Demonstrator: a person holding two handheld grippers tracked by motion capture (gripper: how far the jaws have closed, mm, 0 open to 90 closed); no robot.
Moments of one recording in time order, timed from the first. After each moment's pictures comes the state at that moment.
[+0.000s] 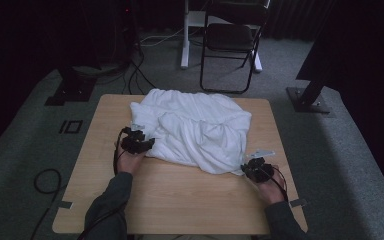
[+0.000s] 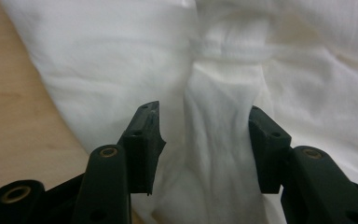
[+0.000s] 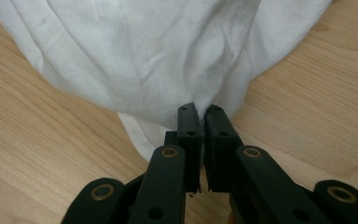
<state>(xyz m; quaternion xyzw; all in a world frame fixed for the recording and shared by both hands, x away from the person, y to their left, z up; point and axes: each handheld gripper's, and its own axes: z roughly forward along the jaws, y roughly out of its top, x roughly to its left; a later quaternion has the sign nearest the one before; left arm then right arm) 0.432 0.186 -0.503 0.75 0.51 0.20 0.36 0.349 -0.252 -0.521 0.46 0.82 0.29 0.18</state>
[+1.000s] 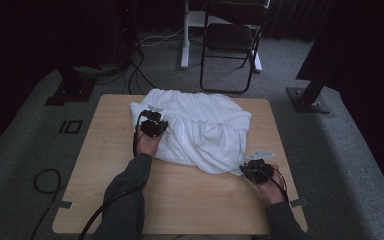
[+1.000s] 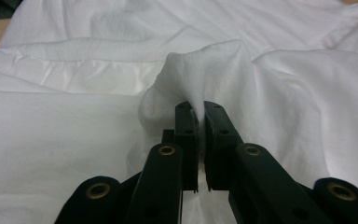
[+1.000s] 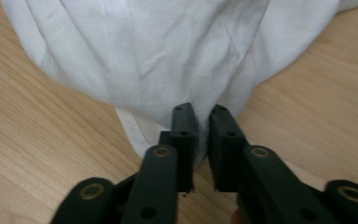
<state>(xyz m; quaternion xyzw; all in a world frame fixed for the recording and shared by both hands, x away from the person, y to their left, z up) 0.472 0.129 -0.469 0.75 0.51 0.20 0.37 0.346 -0.251 -0.520 0.43 0.83 0.30 0.20</state>
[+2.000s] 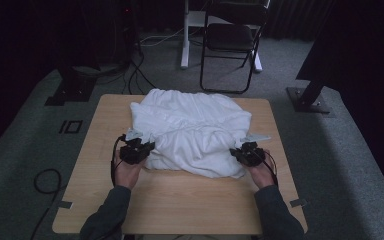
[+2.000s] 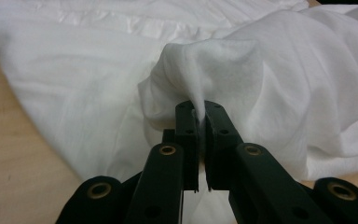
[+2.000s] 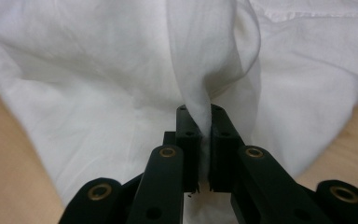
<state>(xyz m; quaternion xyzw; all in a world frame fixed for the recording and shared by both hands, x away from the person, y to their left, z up) 0.368 0.181 -0.471 0.74 0.50 0.17 0.42 0.384 -0.227 -0.489 0.43 0.80 0.37 0.17</state>
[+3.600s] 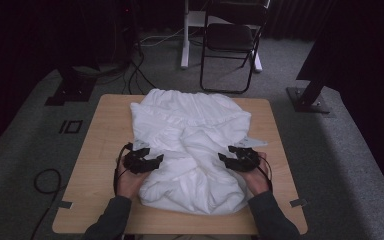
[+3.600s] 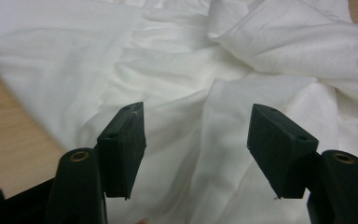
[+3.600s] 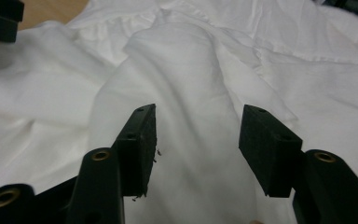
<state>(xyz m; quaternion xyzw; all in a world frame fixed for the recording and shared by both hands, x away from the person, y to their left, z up) 0.357 0.157 -0.485 0.77 0.47 0.17 0.38 0.358 -0.199 -0.471 0.40 0.79 0.42 0.18</state>
